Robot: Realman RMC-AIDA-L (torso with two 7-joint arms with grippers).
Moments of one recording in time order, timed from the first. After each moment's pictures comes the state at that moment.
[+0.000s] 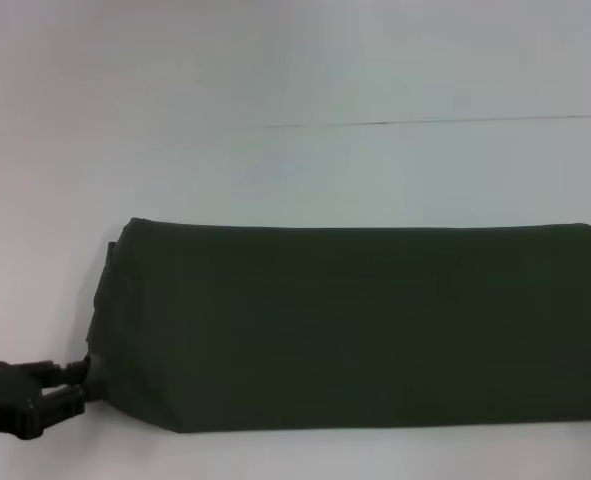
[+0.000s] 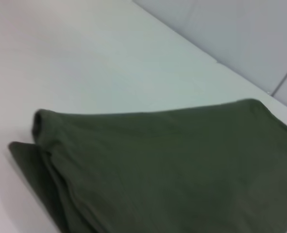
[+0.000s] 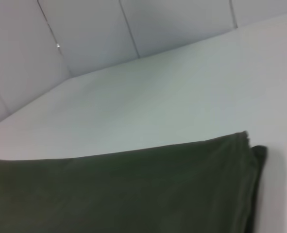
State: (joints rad) left arm -0.35 -2.15 0.35 0.91 2.34 1.70 -1.55; right arm 0.15 2.08 -0.04 -0.59 -2.14 -1.57 1.18
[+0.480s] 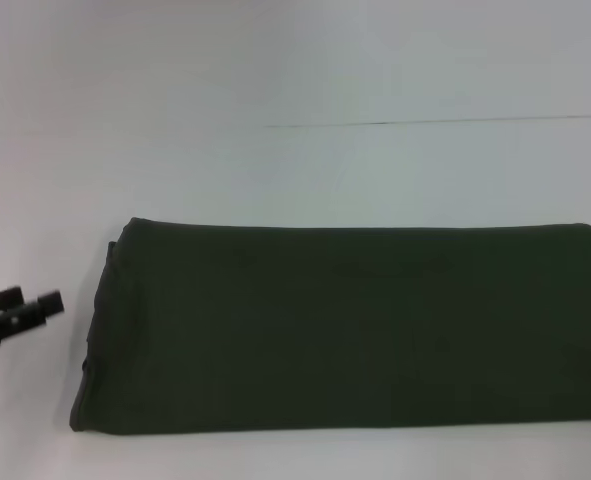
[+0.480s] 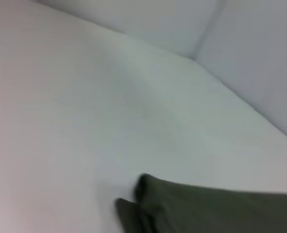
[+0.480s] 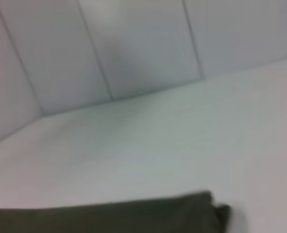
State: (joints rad) left arm -0.39 -2.14 0.19 0.90 2.28 1.58 -1.70; right arm 0.20 2.09 0.12 -0.61 -2.14 -1.61 1.12
